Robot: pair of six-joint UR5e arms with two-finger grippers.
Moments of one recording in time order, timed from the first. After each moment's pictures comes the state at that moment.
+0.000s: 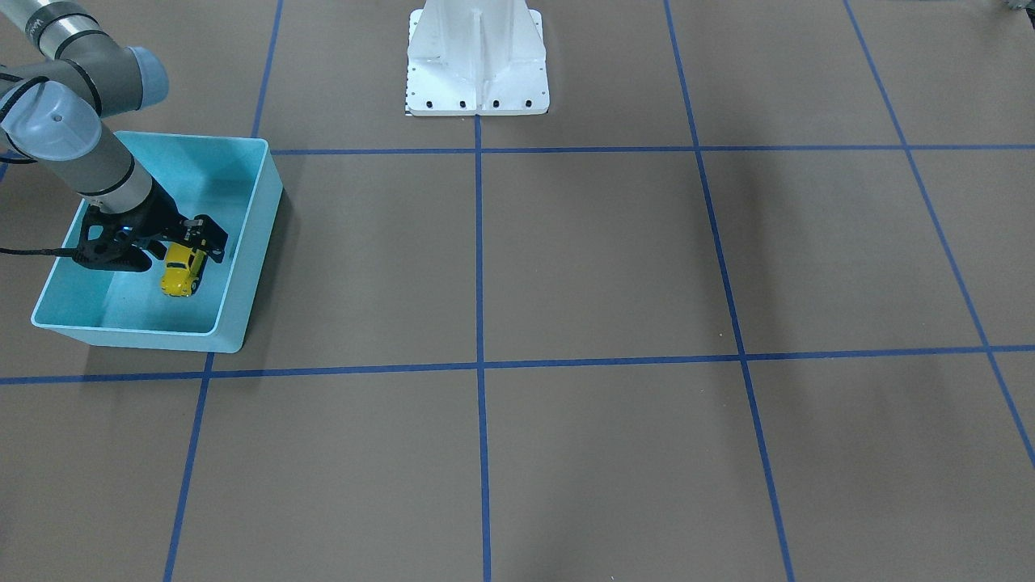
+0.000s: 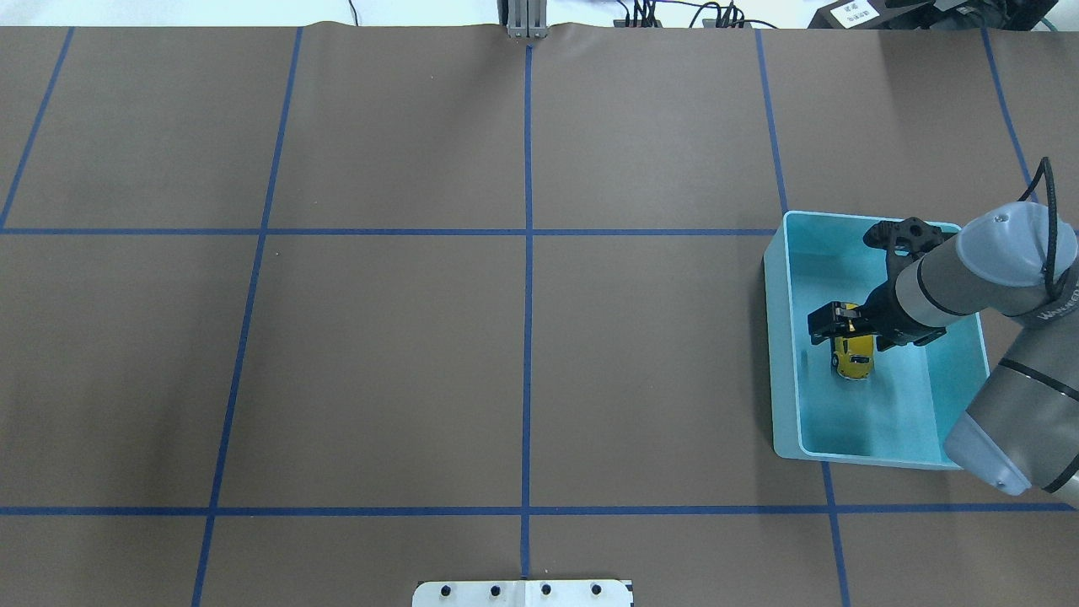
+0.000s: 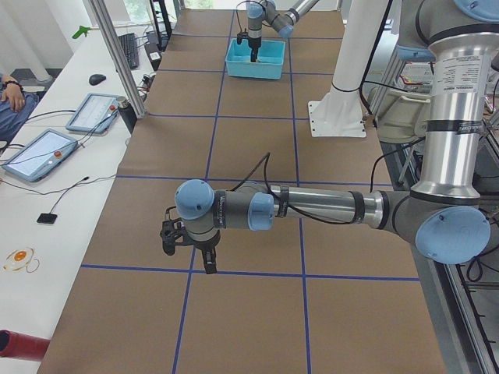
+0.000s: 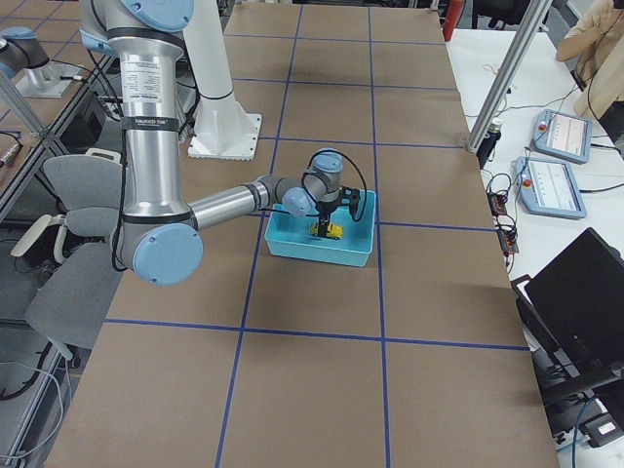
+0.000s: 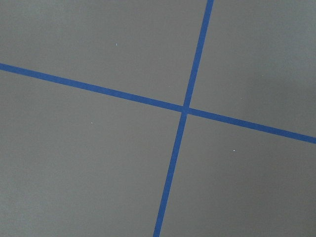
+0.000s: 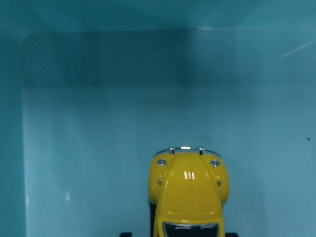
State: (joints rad) left arm -1.59 -1.59 -1.61 -1.54 -2.41 -0.24; right arm 0.76 -1.54 1.79 -1.16 2.09 1.11
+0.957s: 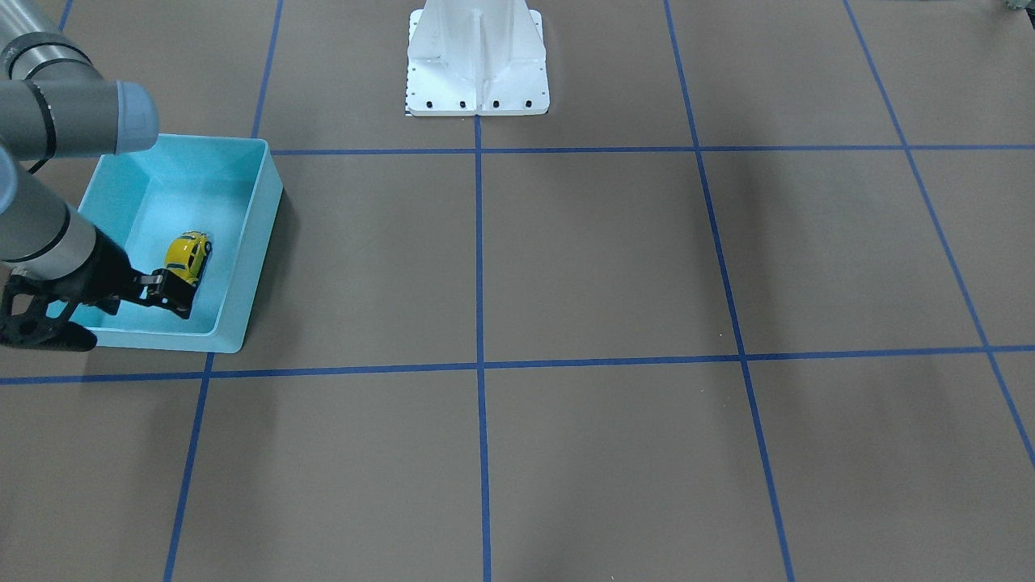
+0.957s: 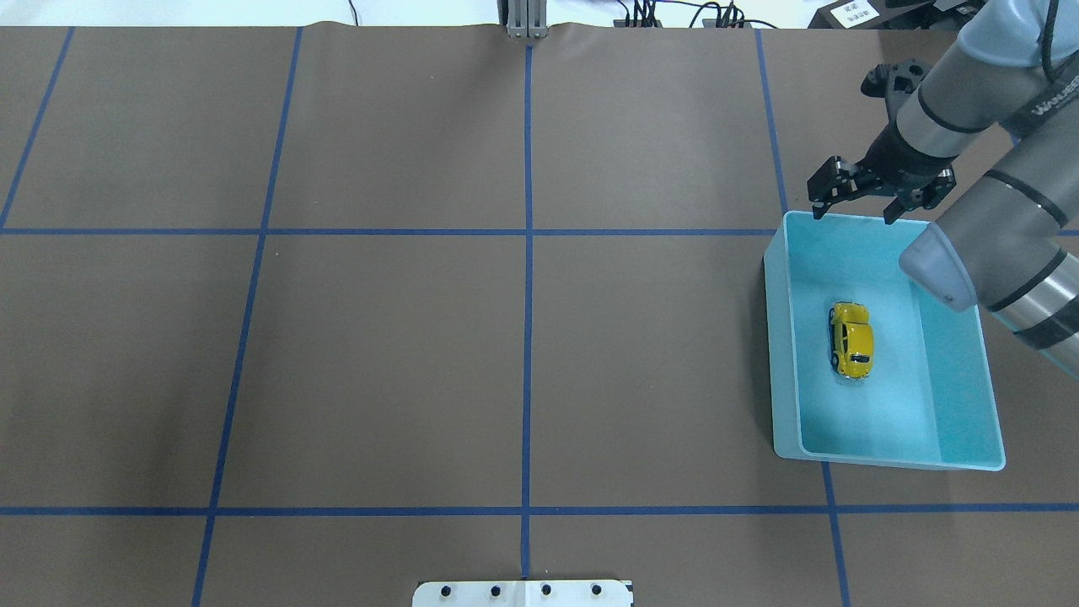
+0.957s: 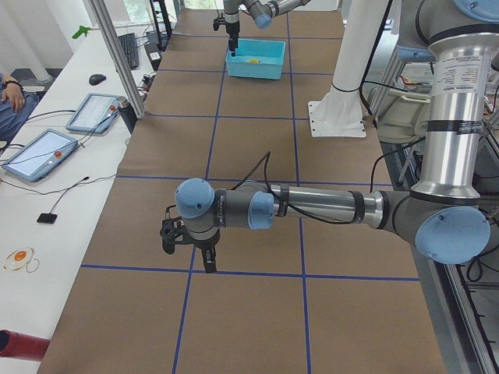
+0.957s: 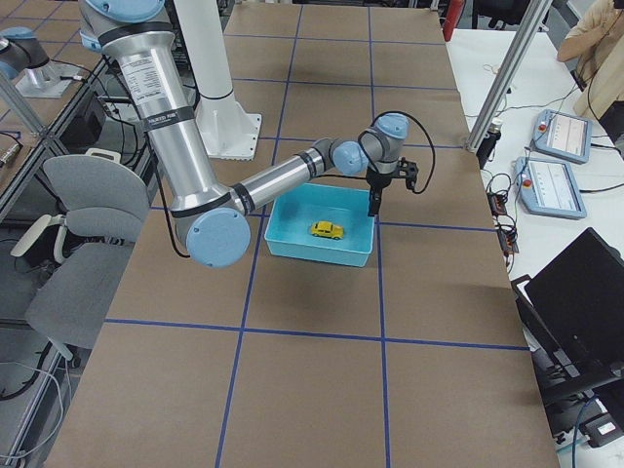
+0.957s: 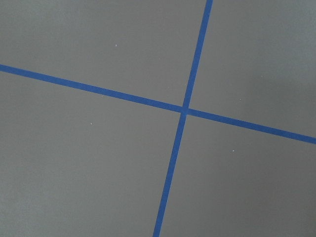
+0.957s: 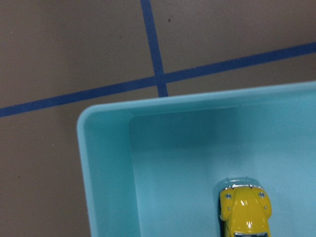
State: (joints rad) left arm -1.59 -1.59 -1.62 -1.54 -2.41 -0.24; right arm 1.05 -1.20 1.63 -1.58 2.22 0.73
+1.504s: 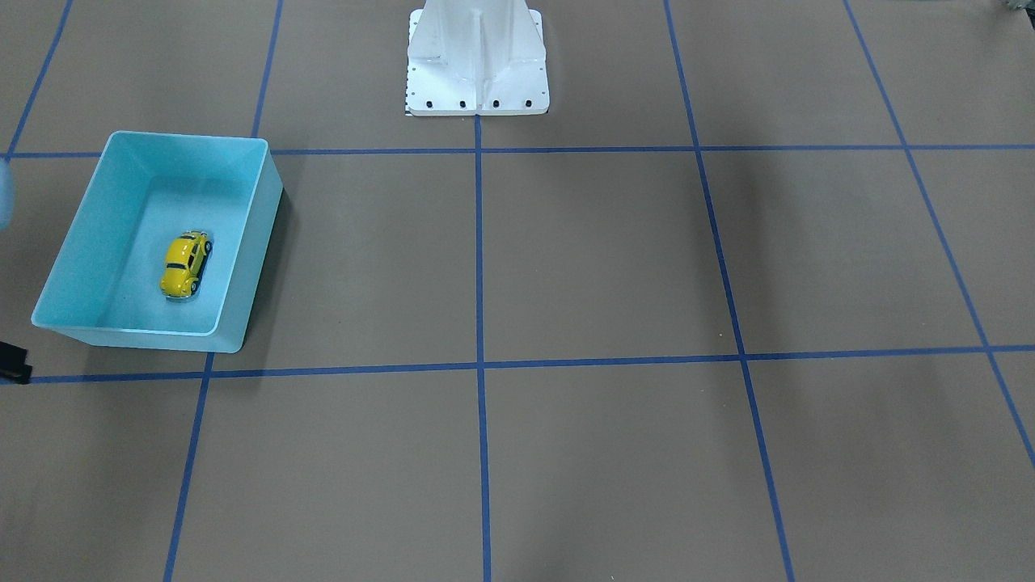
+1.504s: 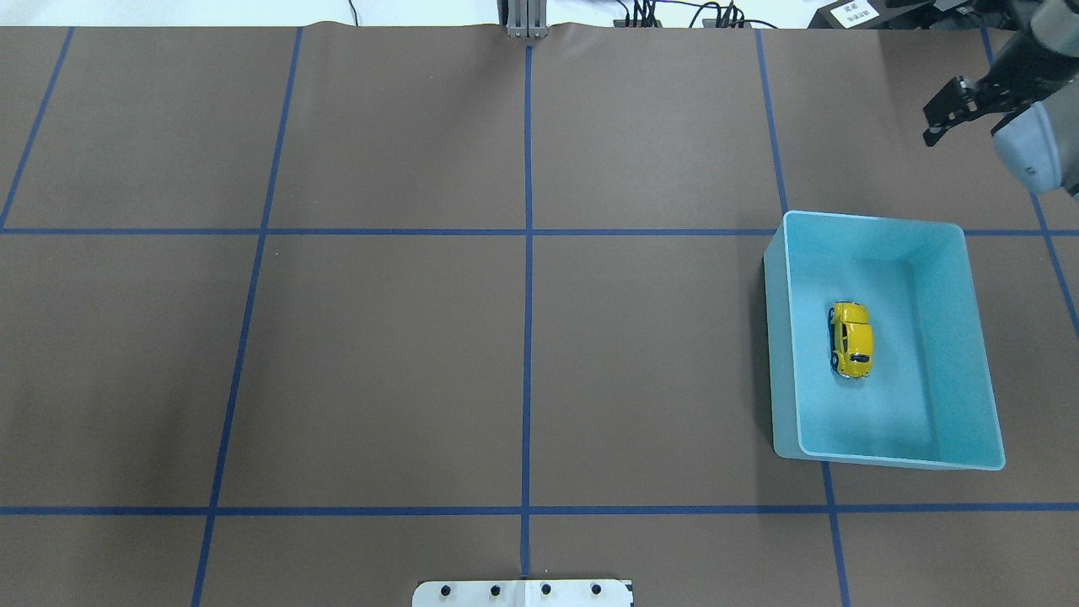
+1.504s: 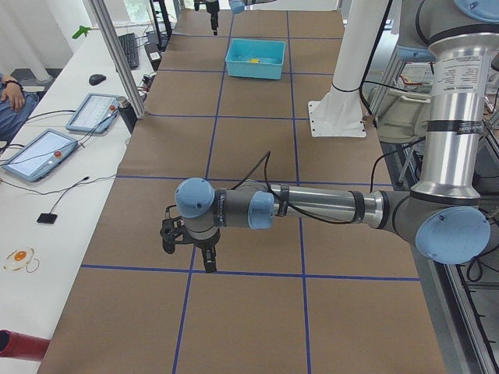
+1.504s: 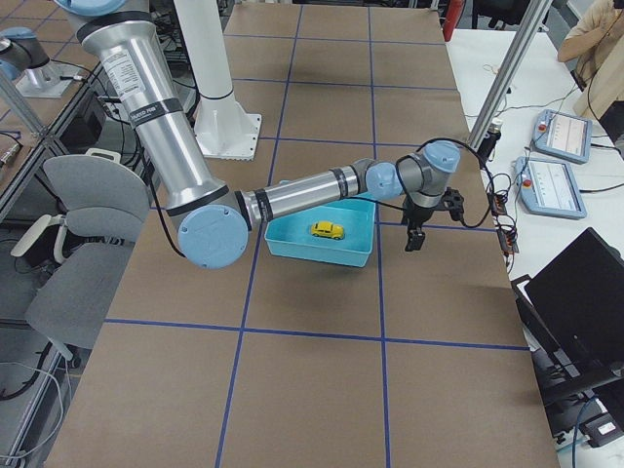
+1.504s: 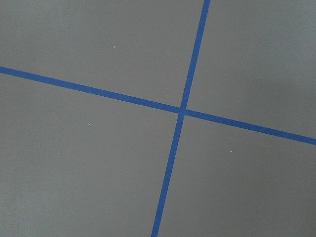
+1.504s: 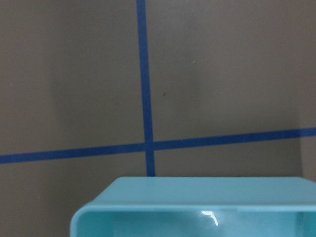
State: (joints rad) left arm -1.59 -1.59 -1.62 -1.54 -2.41 -0.24; right arm 1.30 -1.16 1.41 -1.61 2.30 0.27
